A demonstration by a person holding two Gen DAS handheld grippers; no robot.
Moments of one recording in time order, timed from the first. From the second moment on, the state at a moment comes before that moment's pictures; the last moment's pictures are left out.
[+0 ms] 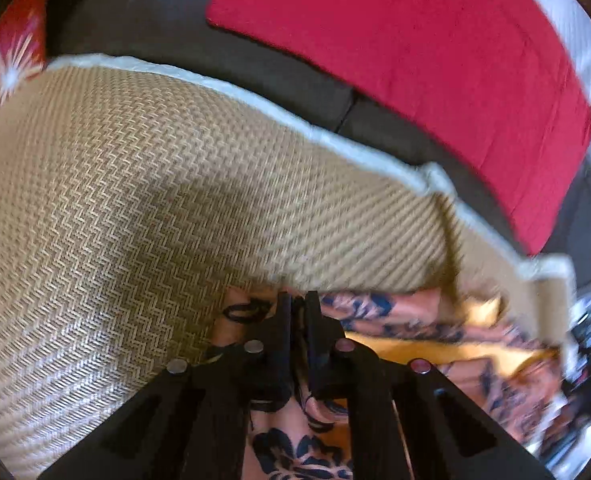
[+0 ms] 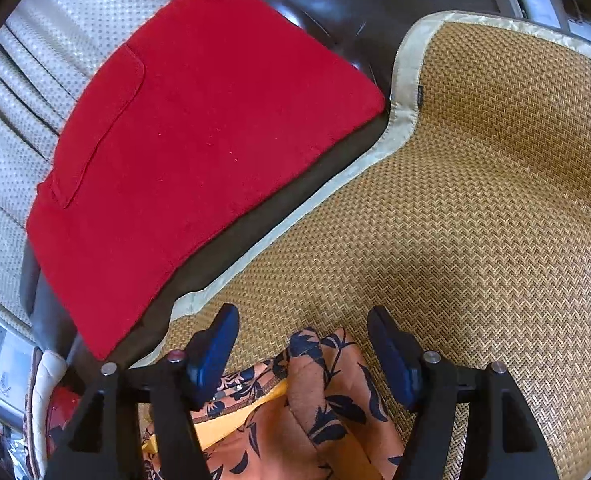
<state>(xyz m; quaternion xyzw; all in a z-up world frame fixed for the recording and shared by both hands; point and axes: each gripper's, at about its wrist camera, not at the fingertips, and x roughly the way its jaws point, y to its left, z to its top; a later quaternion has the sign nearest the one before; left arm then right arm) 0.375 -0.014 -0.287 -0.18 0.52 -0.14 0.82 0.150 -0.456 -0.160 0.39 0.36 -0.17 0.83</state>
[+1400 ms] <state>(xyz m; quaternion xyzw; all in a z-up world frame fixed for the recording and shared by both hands) 0.372 0.016 -0.301 -0.24 0.48 -0.06 0.84 0.150 -0.471 -0.212 0.43 0.44 -0.17 0.77</state>
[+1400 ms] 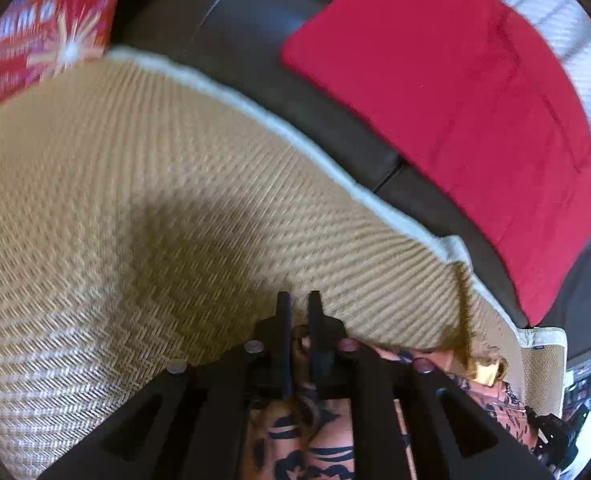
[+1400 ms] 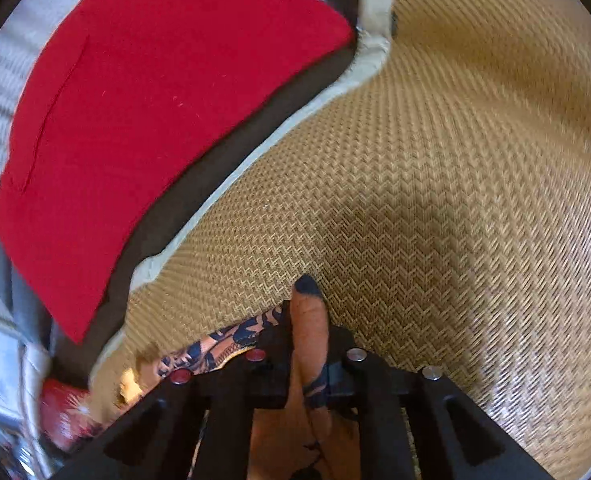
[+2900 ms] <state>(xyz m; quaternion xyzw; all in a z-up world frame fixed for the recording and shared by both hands) 0.154 -0.025 -0.275 -0.02 0.44 -0.14 0.89 -0.001 -0.276 -0.143 0.19 0.44 -0.01 0.88</state>
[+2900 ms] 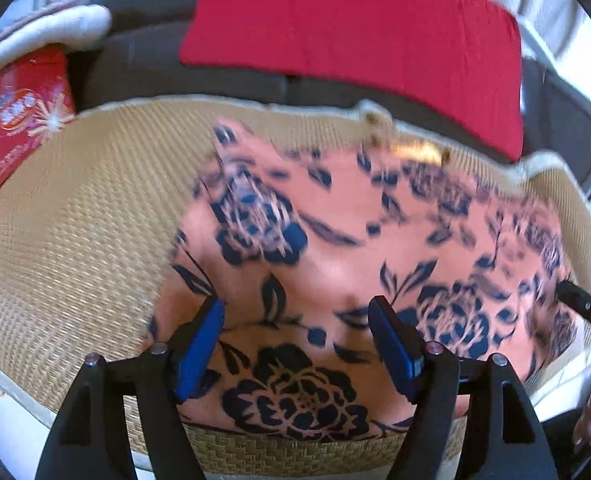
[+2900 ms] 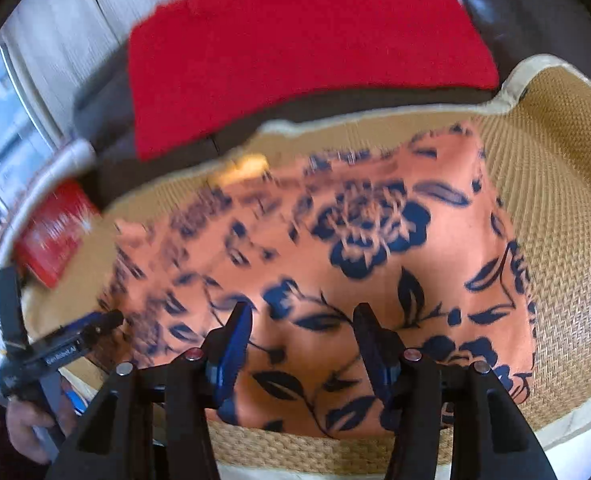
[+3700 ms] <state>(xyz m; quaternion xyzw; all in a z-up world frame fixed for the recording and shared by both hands) 0.137 -0.054 -0.265 0.07 0.36 -0.10 0.92 0.020 -0.260 -0.156 0.16 0.42 -0.05 0.89</state>
